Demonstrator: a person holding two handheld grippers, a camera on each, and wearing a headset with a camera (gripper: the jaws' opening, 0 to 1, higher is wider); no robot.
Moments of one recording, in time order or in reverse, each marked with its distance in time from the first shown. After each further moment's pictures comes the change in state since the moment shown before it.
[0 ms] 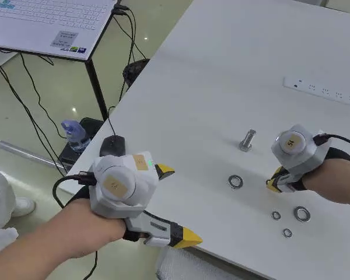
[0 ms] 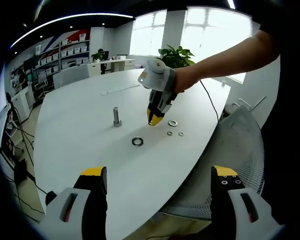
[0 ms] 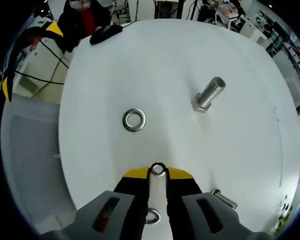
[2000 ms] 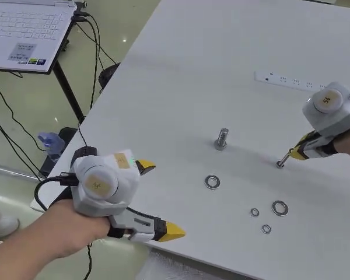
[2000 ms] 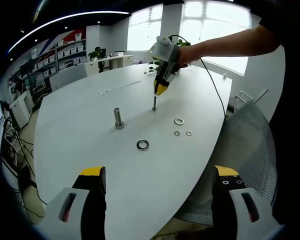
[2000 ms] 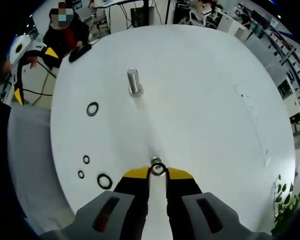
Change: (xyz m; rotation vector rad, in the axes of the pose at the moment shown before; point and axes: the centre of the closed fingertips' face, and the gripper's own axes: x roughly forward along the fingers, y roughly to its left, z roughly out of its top) left arm 0.029 0.015 0.009 0.054 0.055 -0.003; right arm -0.056 -0.095 -0.045 0.120 -0.036 -0.072
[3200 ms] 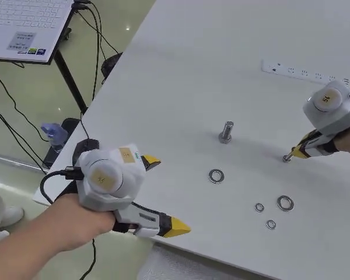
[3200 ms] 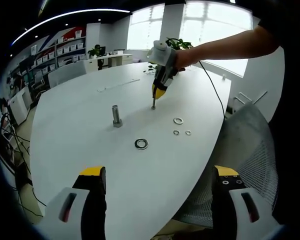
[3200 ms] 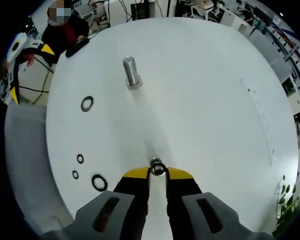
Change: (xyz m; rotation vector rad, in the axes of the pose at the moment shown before) left arm 0.006 0.002 -0.005 -0.020 0.011 -0.019; right arm 0.024 -0.001 -0.004 0.001 0.038 0.018
